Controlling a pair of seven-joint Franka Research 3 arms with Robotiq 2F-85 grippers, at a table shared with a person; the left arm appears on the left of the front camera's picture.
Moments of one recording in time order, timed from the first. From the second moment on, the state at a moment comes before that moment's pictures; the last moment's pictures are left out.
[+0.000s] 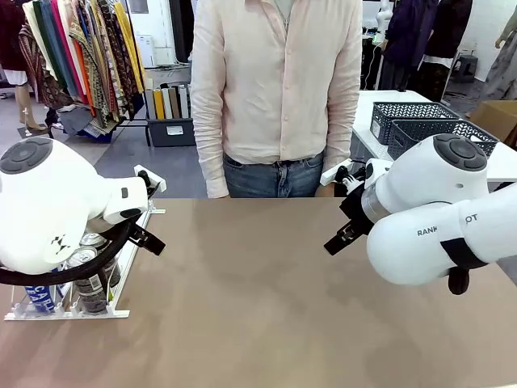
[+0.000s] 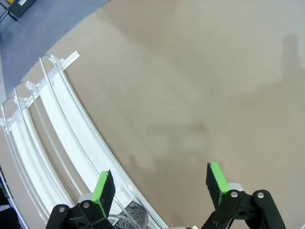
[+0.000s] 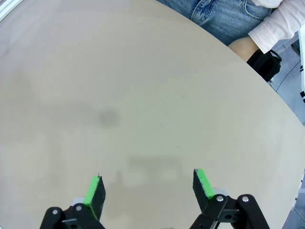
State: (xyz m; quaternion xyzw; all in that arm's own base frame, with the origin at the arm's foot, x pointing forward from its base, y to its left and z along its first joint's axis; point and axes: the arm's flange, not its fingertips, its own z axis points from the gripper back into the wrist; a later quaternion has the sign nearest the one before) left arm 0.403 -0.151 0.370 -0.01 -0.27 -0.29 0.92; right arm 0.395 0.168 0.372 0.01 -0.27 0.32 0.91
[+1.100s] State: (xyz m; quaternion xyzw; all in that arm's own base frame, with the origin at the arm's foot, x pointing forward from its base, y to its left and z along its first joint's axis) left arm 0.368 0.075 0.543 -0.52 -0.12 -0.08 0.84; right arm 0.292 -0.086 0.504 0.54 -0.20 0.01 0.82
